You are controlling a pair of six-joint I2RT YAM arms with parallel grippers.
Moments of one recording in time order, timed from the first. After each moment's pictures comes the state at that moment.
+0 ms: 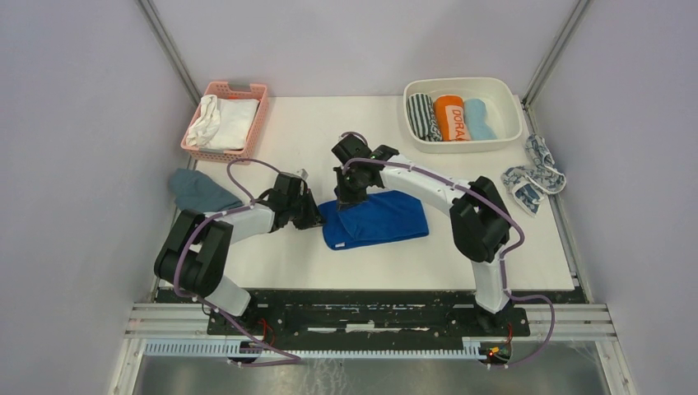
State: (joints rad) left arm -0.39 1.55 0.66 -0.03 0.24 -0.63; right arm 0.81 2.00 1.66 -0.74 -0.13 0.68
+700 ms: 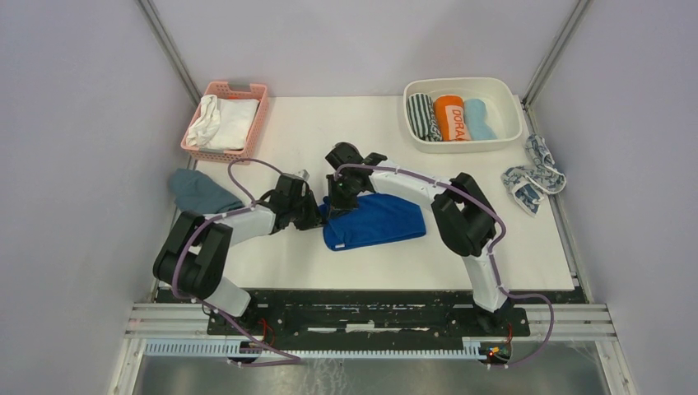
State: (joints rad) left arm -0.41 1.54 0.66 -0.03 0.21 -0.63; right arm 0.82 2.11 1.67 -0.64 -0.22 0.75
